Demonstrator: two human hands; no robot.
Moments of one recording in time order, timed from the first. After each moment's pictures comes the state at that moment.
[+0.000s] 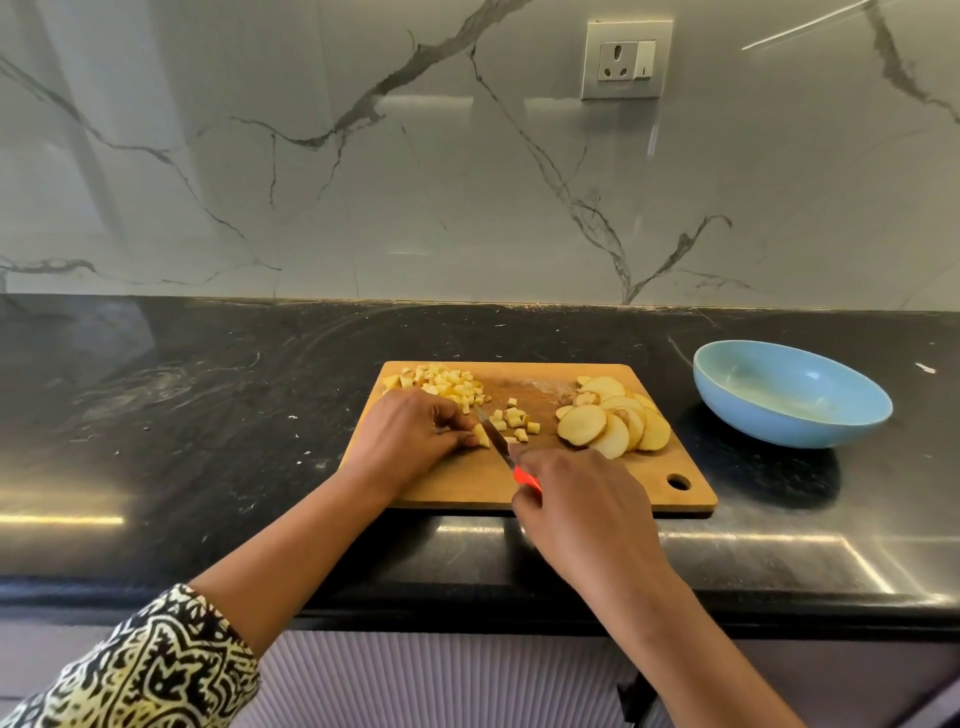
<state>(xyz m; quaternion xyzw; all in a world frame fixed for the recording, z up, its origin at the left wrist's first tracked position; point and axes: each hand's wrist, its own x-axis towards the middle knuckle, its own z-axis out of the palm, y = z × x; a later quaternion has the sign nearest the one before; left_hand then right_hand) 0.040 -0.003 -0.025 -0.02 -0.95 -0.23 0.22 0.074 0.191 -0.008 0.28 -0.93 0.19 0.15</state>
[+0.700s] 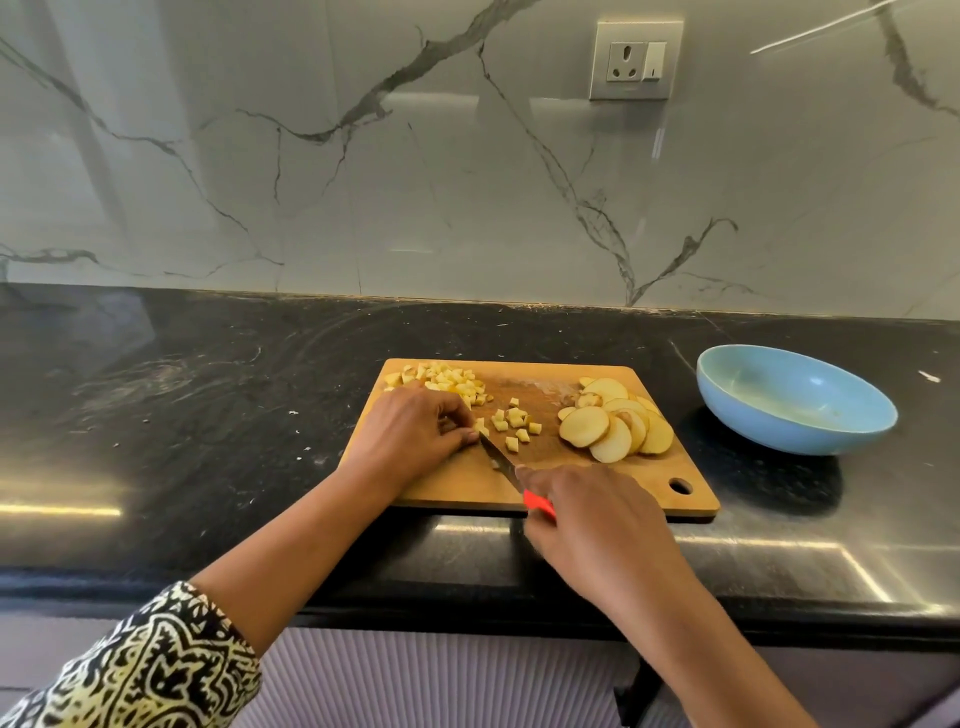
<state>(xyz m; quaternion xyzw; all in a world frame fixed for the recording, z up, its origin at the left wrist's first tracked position) 0.038 -0.005 -0.026 -0.01 -0.96 -0.19 0.21 0.078 0.202 -0.004 0.31 -0.94 0.15 0.08</state>
